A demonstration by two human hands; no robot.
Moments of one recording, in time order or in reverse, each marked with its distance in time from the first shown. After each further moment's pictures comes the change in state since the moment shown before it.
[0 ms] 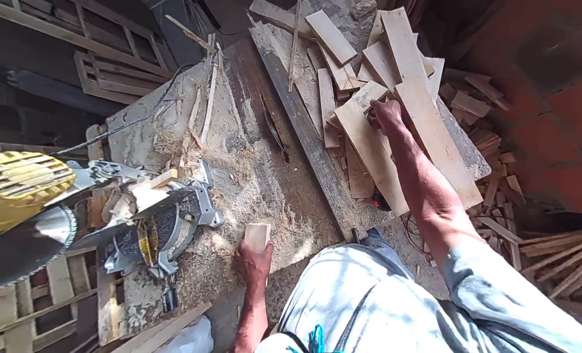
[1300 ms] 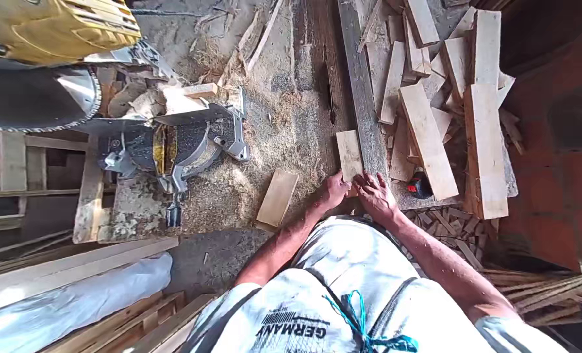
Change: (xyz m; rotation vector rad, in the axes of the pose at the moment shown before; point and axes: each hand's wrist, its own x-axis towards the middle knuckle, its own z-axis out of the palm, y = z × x) left_hand -0.011 0.129 0.014 -0.662 -0.801 0.409; right_hand -0.274 0.176 0.074 -1.186 -0.493 -1.121
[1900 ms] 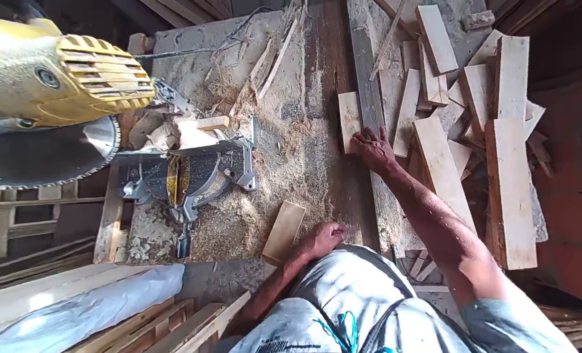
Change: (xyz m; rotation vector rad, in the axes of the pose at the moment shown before) left_hand -0.038 -0.013 -0.055 0.023 -0.253 -0.047; right_hand 0.244 0.098 -0.044 -0.084 -0.122 0.054
